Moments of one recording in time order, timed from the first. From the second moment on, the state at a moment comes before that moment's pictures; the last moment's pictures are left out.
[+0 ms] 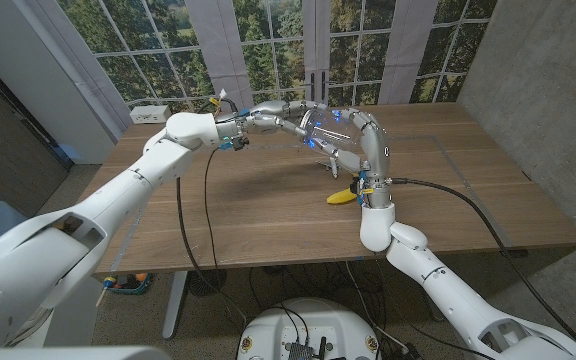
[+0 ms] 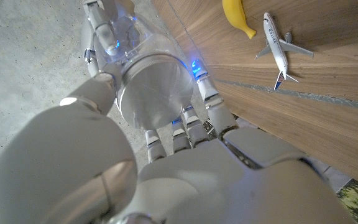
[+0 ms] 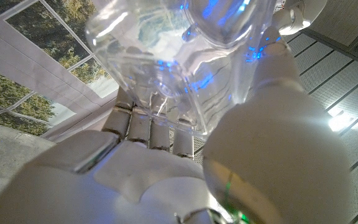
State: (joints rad) left arm 0.42 0.62 0.61 -1.31 -0.52 -0.33 -0.84; left_hand 0.83 -0.11 0.68 -0.19 0.20 0.21 -0.21 0.29 0.24 0.17 0.03 0.27 0.24 0.33 -0.04 0.22 0.19 0.68 0.06 0.22 0.17; right arm -0.91 -0.26 -0.41 -1.36 -0.90 0.61 -1.12; right_hand 1.08 -0.15 0.25 -0.23 0.36 0.85 0.13 0.58 0.20 0.80 0.21 0.41 0.82 0.73 0.21 0.66 1.21 0.47 0.07 1.14 0.18
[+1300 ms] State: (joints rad) left arm 0.60 0.64 0.53 -1.58 -0.49 -0.16 -0.40; left_hand 1.06 -0.13 0.42 -0.19 0.20 0.54 -0.08 0.62 0.31 0.58 0.10 0.47 0.37 0.88 0.23 0.38 0.20 1.29 -0.21 0.75 0.19; right arm -0.91 -0.25 -0.38 -1.35 -0.92 0.62 -1.12; right_hand 1.07 -0.14 0.25 -0.23 0.36 0.85 0.13 0.58 0.20 0.80 0.21 0.40 0.82 0.74 0.20 0.65 1.21 0.47 0.07 1.14 0.18
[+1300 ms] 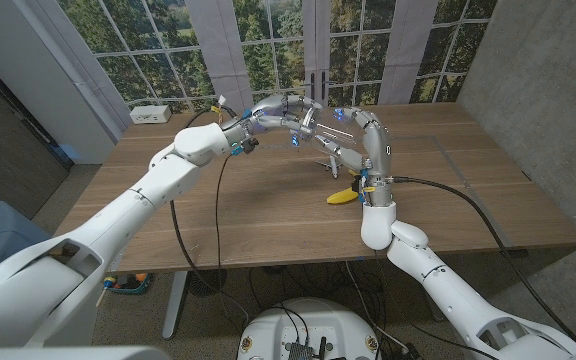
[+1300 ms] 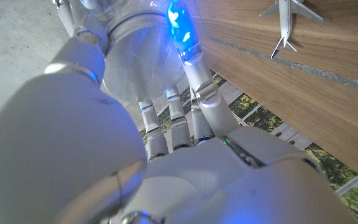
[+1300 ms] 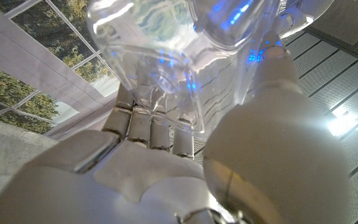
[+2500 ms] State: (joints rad) left arm 0.47 0.67 0.56 -1.58 -0.85 0.51 -0.46; left_hand 0.52 0.06 0.45 0.11 0.20 0.98 0.19 0.54 0.46 1.13 0.13 0.46 0.32 1.29 0.00 0.53 0.17 1.37 -0.13 0.79 0.17; right arm -0.94 -0.21 -0.32 -1.35 -0.99 0.67 -1.12; right_hand 1.08 -0.14 0.26 -0.23 0.36 0.94 0.04 0.57 0.20 0.80 0.21 0.38 0.84 0.74 0.20 0.65 1.21 0.47 0.08 1.15 0.18
